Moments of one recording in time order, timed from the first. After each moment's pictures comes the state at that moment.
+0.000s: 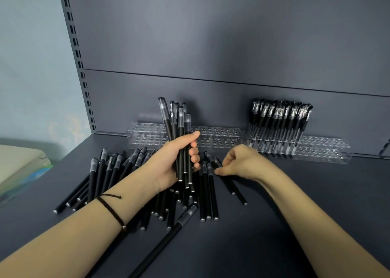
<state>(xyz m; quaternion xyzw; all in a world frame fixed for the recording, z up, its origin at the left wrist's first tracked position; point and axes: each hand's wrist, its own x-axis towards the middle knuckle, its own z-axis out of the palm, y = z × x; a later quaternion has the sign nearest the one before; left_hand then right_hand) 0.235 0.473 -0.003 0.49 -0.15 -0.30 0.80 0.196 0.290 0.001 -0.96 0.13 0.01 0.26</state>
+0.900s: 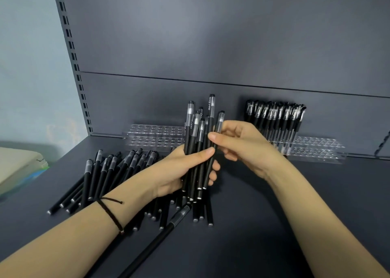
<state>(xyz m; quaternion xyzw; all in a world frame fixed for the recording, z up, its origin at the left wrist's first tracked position) 0.216 0.464 -0.001 0.58 -0.29 -0.31 0.69 0.172 0.299 0.033 -0.80 -0.06 -0.10 0.59</state>
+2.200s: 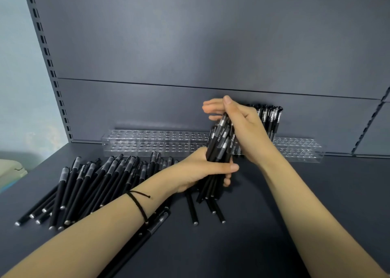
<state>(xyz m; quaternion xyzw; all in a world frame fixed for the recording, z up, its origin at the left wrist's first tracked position) 0.214 0.392 0.000 0.63 -0.40 -0.30 0.59 0.172 0.268 0.054 -0.74 -0.16 -0.30 0.58</state>
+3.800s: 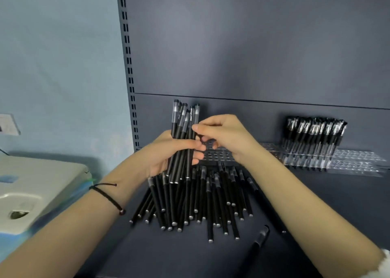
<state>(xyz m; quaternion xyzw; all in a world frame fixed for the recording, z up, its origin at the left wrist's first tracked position) 0.275 0.588 0.047 0.65 -0.23 -0.22 0.69 0.235 0.431 0.071 -0.81 -0.03 -0.14 0.56</state>
